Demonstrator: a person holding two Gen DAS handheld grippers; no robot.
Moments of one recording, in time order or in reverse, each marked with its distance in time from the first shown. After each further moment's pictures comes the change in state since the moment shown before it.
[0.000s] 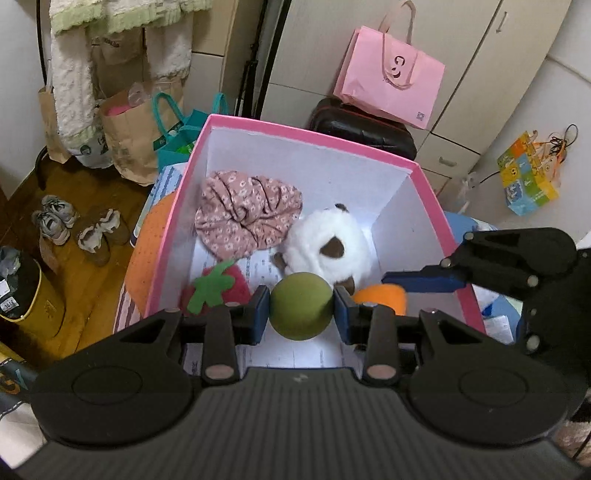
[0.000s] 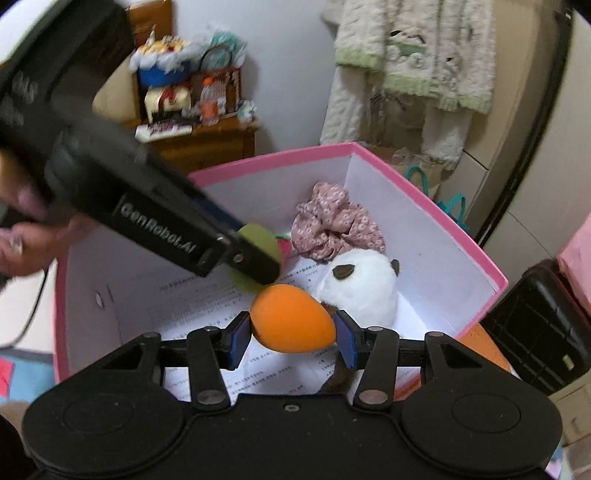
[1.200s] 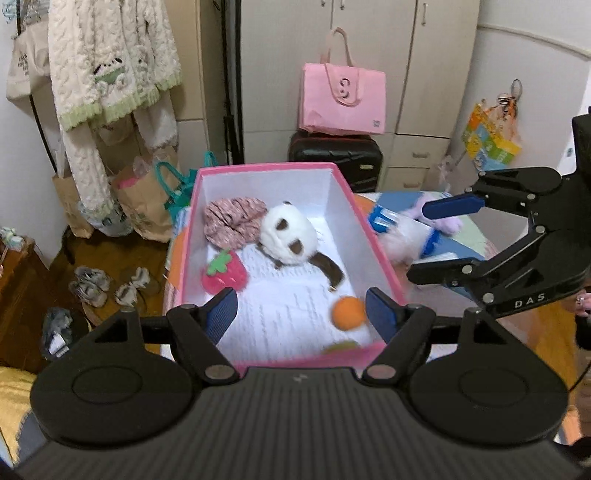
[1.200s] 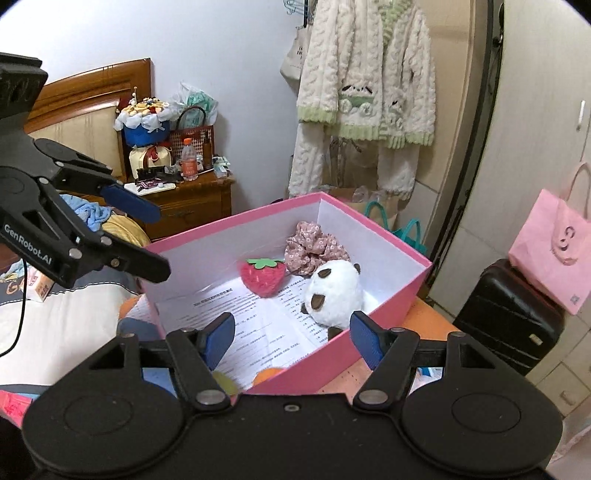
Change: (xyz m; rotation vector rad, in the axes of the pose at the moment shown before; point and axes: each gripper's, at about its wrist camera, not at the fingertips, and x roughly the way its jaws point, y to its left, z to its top) left arm -0.154 -0.067 -0.076 0.242 -0.120 0.047; right arm -0.125 0.038 -0.046 0.114 -0.189 -0.105
